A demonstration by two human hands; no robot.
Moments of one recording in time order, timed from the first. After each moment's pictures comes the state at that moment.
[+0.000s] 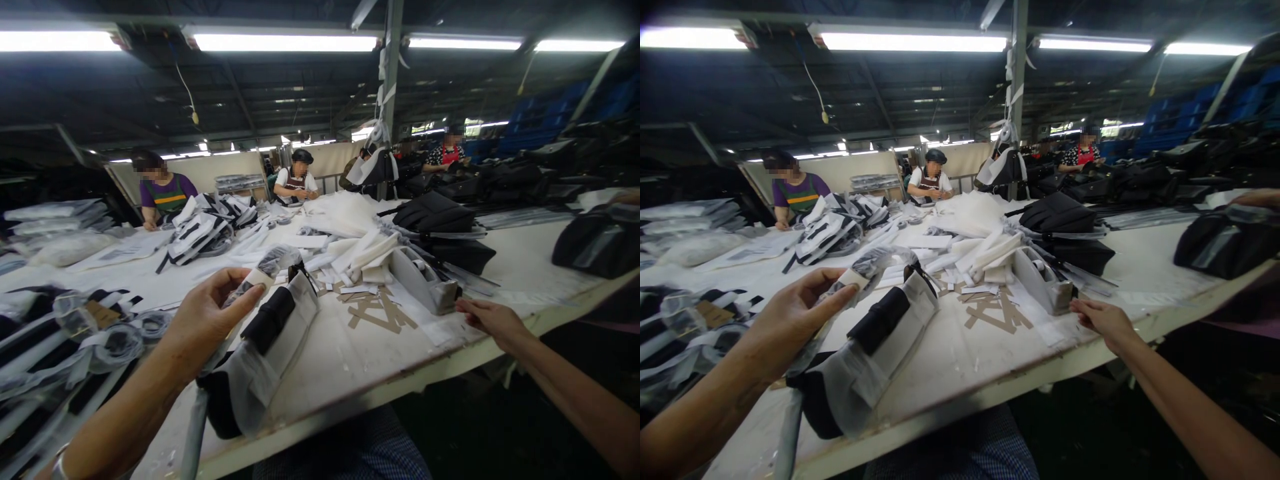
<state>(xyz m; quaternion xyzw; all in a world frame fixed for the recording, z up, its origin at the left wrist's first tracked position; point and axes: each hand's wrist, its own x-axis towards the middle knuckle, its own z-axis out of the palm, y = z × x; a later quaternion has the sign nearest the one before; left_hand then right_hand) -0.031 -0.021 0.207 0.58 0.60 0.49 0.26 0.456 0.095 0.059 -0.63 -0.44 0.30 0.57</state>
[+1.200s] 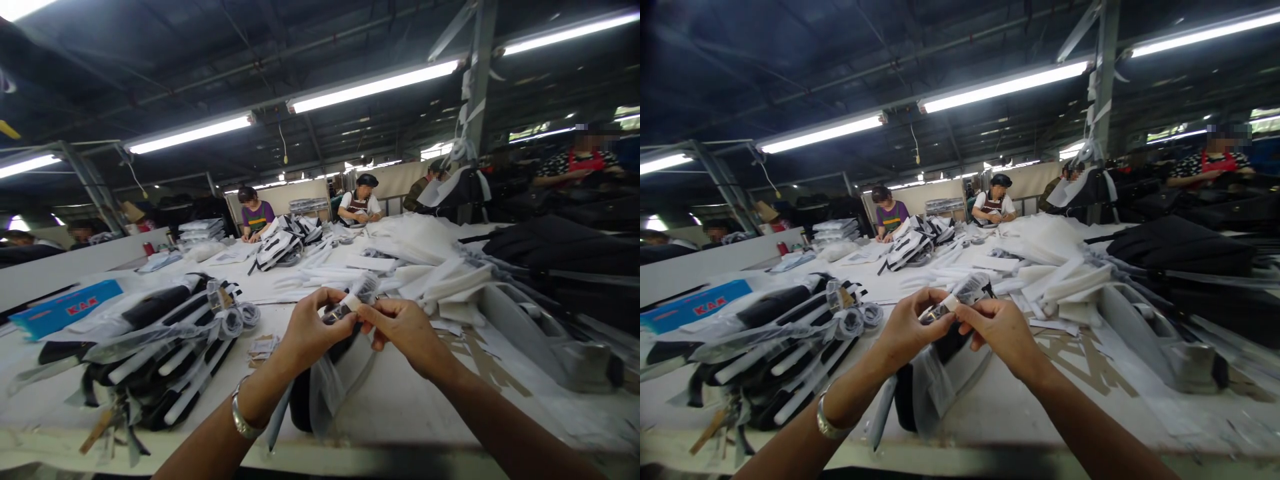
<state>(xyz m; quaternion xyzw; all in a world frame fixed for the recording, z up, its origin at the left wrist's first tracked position) -0.021 -0.029 0.192 0.63 0.54 0.52 0.21 0.151 0.039 0.169 -0.32 -0.68 0.53 0.39</state>
